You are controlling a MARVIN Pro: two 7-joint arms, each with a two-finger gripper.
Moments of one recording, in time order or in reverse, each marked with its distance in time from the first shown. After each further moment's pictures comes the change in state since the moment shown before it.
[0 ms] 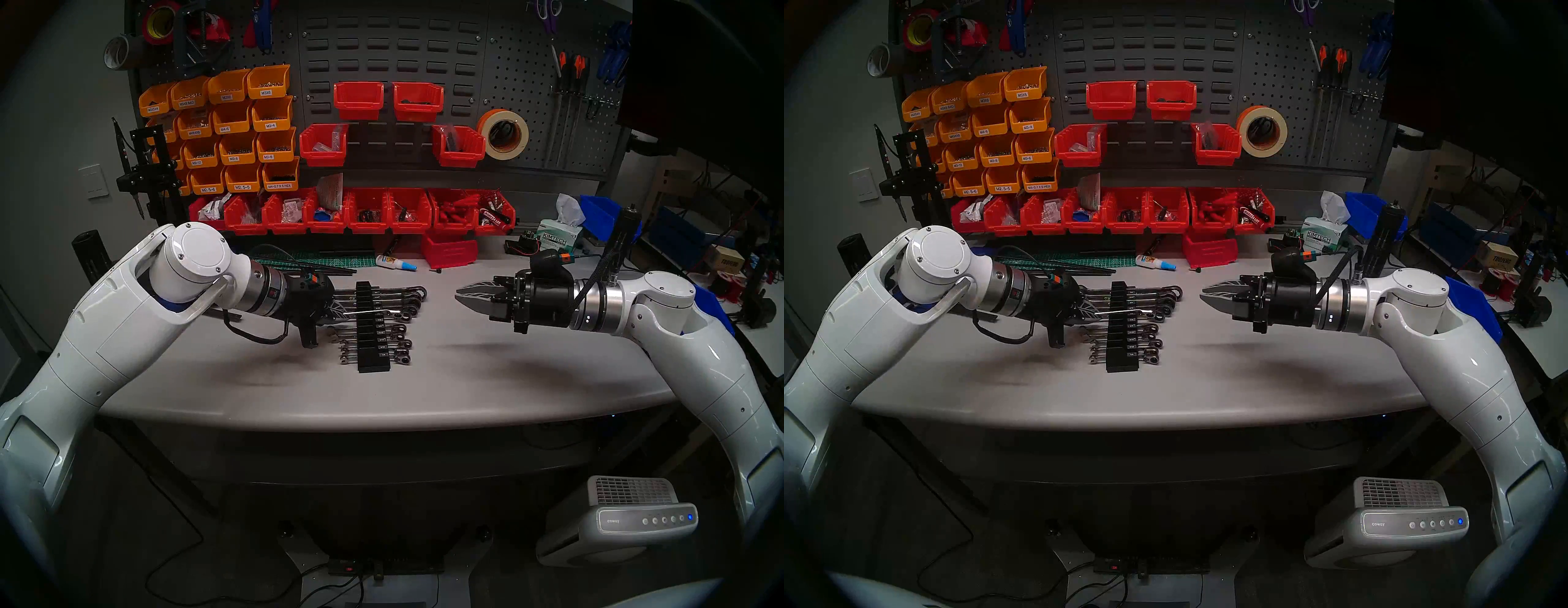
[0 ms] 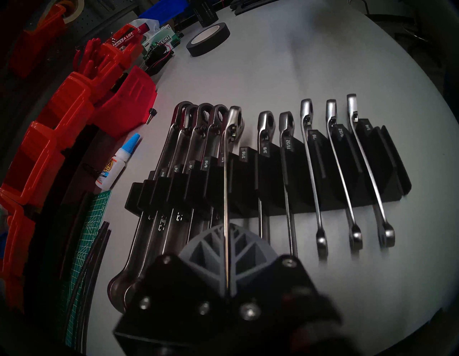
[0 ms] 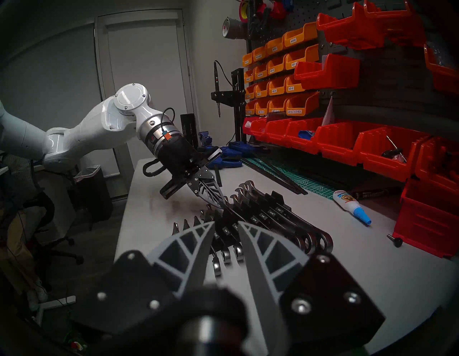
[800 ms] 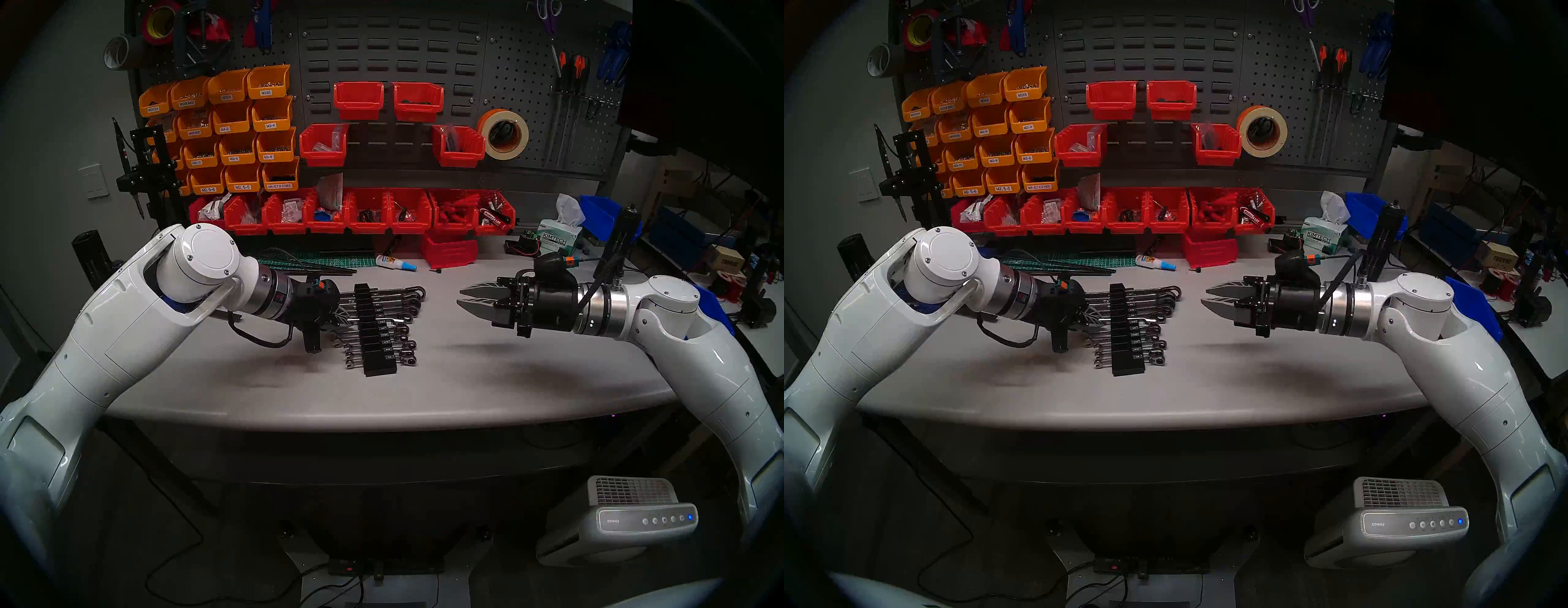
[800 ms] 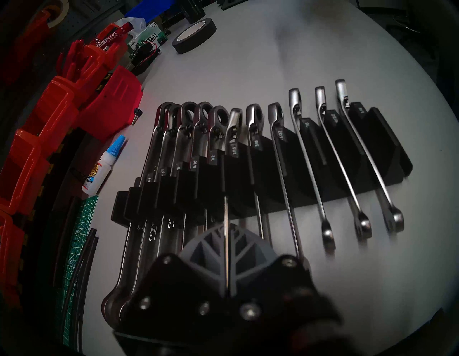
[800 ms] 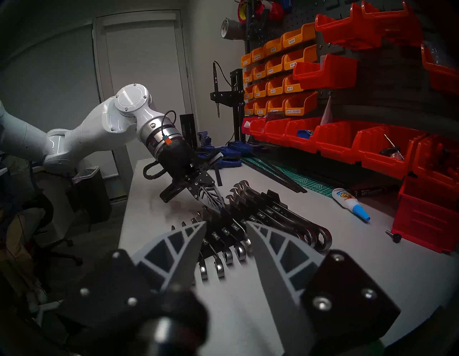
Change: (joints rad) left arm -0.008 -0.029 0.008 -0.005 0.041 0.009 -0.033; right arm -0.046 0.023 0.027 -0.027 0.019 -0.011 -0.015
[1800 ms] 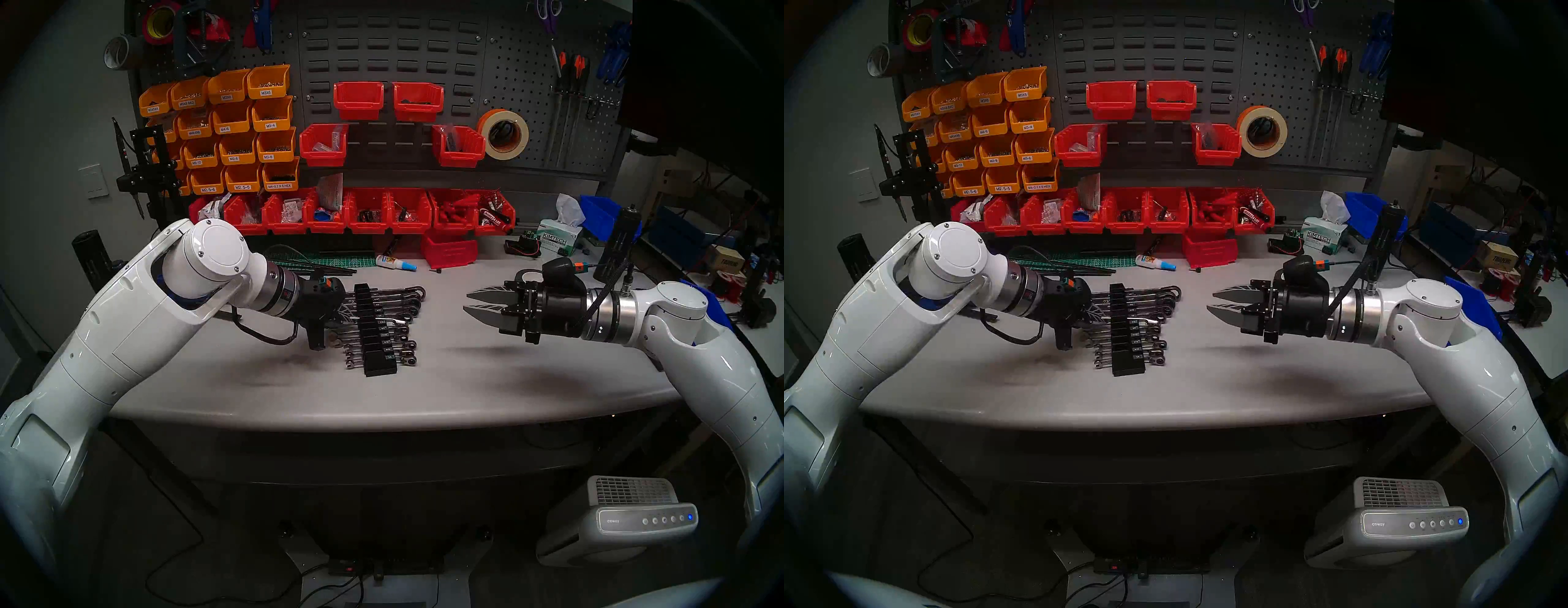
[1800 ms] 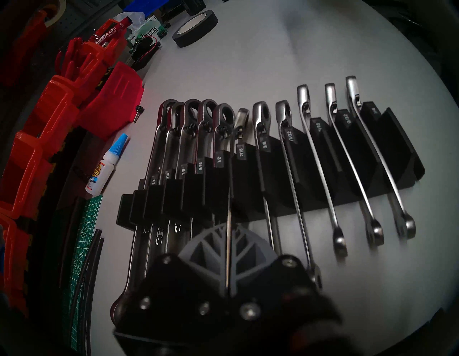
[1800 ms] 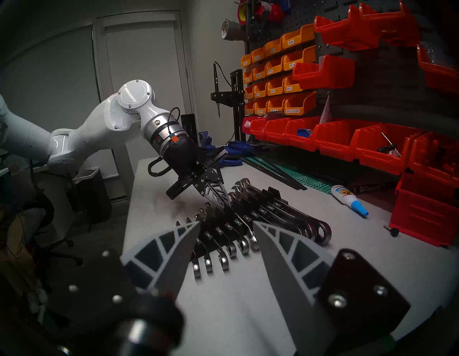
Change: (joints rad) left arm -0.021 -0.026 0.012 -0.013 0.066 0.041 -0.013; right arm -0.080 0.035 0.052 -0.023 0.025 -0.025 0.002
